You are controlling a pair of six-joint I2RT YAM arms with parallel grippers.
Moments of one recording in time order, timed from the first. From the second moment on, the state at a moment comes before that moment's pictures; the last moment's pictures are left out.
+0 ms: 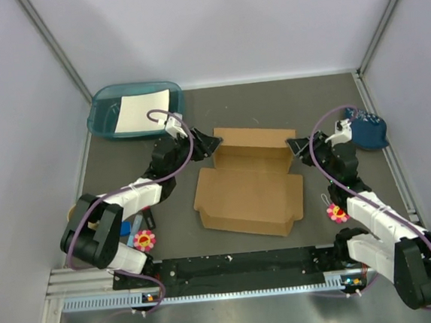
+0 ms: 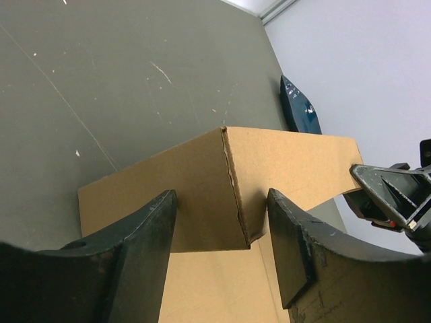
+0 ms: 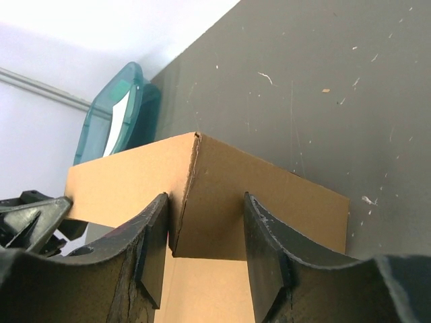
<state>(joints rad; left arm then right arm) -0.47 1.46 0.67 0.67 0.25 -0.77 0.19 0.97 0.35 0.45 -0.11 0.84</state>
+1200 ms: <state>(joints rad) -0.37 1.63 0.80 0.75 0.41 -0.84 0.19 0.96 0.42 0.30 -0.11 0.75</state>
